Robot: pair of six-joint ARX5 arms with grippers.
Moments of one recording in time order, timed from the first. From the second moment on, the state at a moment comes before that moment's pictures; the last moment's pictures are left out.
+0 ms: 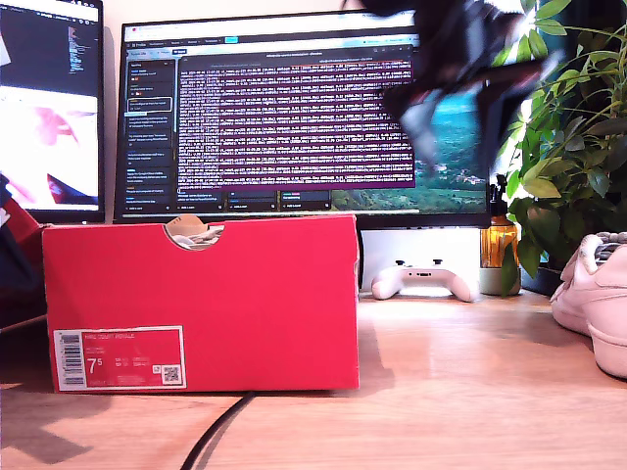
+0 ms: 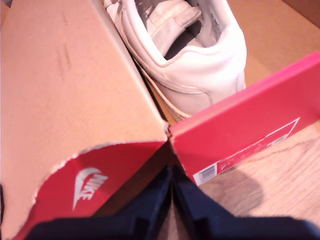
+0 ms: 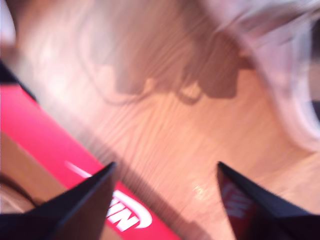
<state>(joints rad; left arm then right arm) -0.53 0.84 0.33 -0.14 -0.12 0.08 0.51 1.88 1.88 -1.36 0.32 1.44</state>
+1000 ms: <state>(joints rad) -0.53 0.84 0.33 -0.14 -0.12 0.08 0.43 1.57 1.35 -1.36 0.27 1.99</state>
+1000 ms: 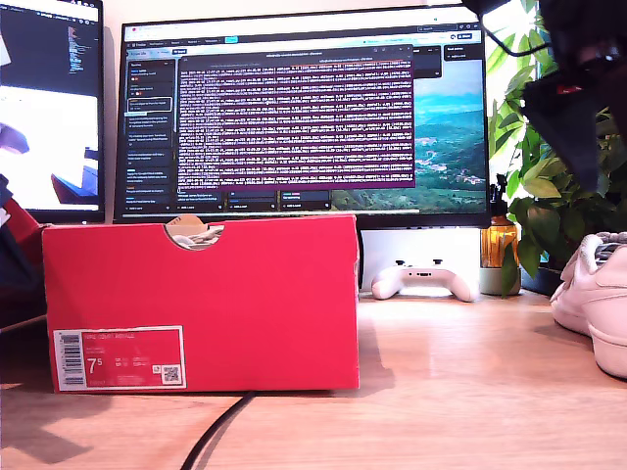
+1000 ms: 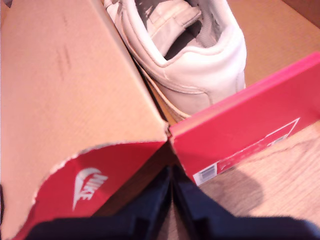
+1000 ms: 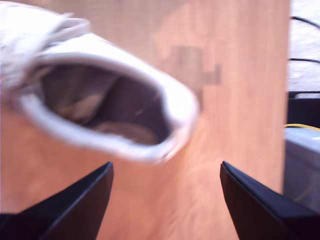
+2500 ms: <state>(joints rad) -0.53 0.84 0.33 -0.14 -0.12 0.08 0.24 1.57 1.22 -0.90 0.21 1.22</state>
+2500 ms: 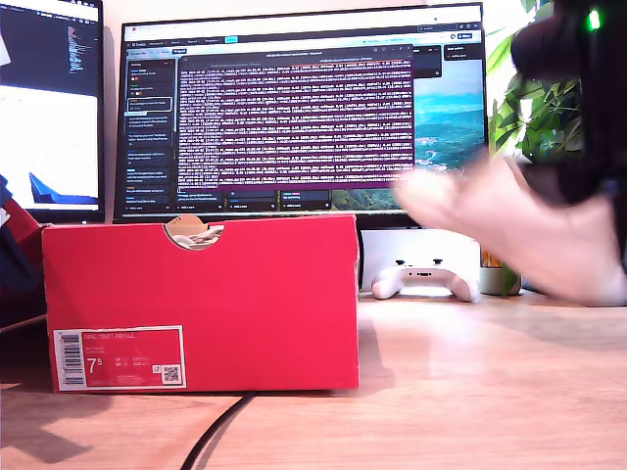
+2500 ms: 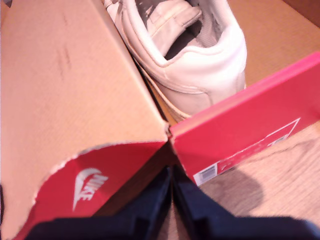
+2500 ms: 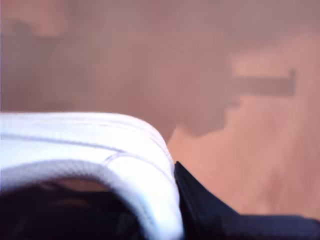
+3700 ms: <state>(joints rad) -0.53 0.84 0.33 -0.14 -0.12 0.08 0.41 1.59 1.77 -0.53 -0.04 -0.64</state>
